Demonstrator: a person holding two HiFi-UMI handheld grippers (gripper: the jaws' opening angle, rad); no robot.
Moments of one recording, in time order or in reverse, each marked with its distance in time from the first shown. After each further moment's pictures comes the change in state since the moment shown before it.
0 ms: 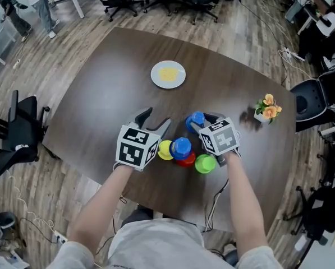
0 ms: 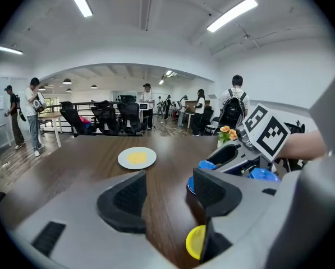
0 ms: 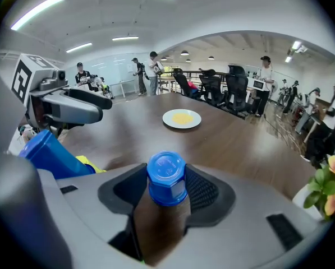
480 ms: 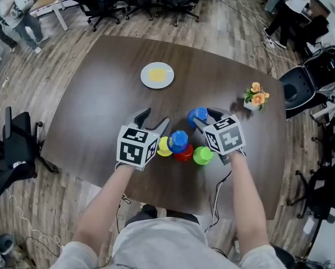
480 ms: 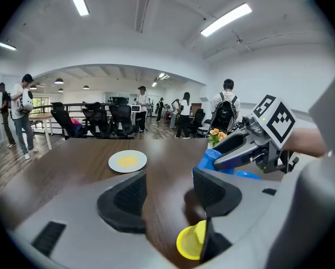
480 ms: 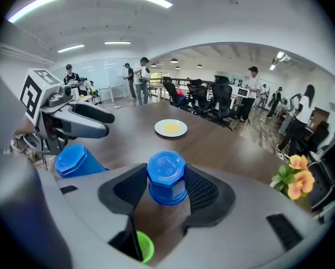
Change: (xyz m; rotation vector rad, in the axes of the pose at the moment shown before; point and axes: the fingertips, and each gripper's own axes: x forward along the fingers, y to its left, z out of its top) left arm -0.007 -0.020 0.004 0.024 -0.022 -0.085; right arm -0.061 -0.002 0.006 0.042 -0.062 -0.131
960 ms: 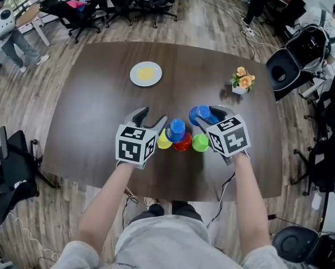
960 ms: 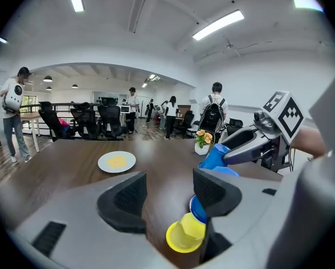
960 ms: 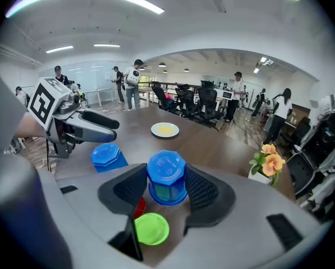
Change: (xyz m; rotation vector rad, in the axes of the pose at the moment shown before) left arm -0.019 -0.021 -0.003 0.033 -0.015 -0.115; right arm -0.063 0.021 -0.013 0.066 -0.037 -0.132
